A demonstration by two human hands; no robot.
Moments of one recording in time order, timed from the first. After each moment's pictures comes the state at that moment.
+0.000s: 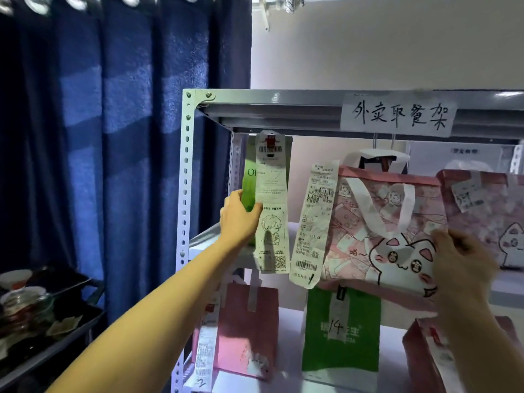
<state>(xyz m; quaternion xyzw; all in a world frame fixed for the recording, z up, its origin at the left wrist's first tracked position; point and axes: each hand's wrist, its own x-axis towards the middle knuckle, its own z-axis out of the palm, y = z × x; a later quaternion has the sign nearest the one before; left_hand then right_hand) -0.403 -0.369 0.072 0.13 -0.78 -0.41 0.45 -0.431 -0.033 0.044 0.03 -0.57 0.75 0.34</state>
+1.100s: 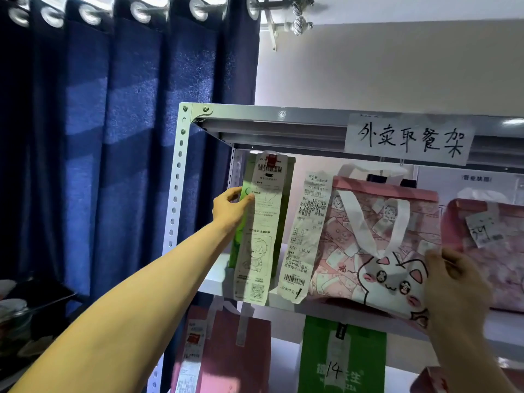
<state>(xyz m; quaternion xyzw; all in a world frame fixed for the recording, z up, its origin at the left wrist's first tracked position) -0.471 -0.420 0.122 0.06 -0.65 -0.60 0.45 -0.477 -0.055 0.057 0.09 -0.56 0.74 0.37</state>
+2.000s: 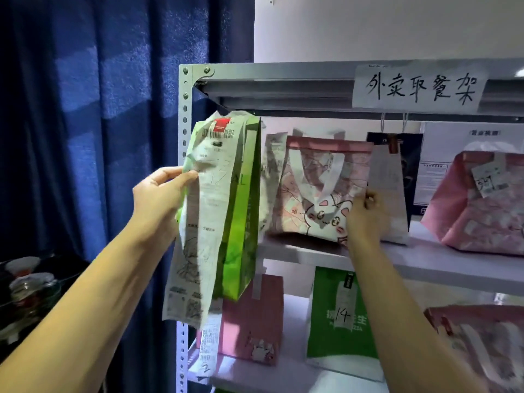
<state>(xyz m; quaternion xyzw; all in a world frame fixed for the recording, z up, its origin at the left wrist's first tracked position) -0.285 -0.410 0.094 0.08 -0.54 -0.67 0.50 -0.510 -0.173 0.059 0.09 -0.60 0.74 0.29</state>
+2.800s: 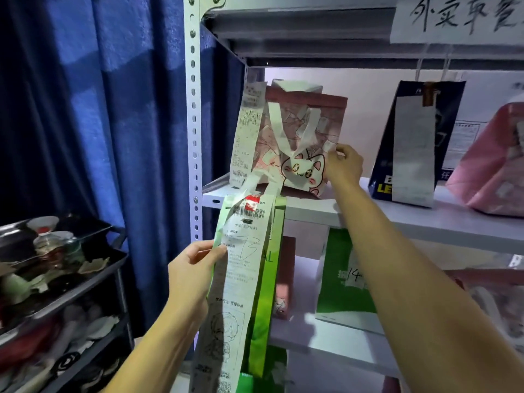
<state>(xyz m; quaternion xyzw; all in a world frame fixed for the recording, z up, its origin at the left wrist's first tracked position) -0.278 -0.384 -0.088 0.22 -0.54 -0.71 0.40 -0.535 -0.243 0.061 0.14 -0.72 0.64 0.23</state>
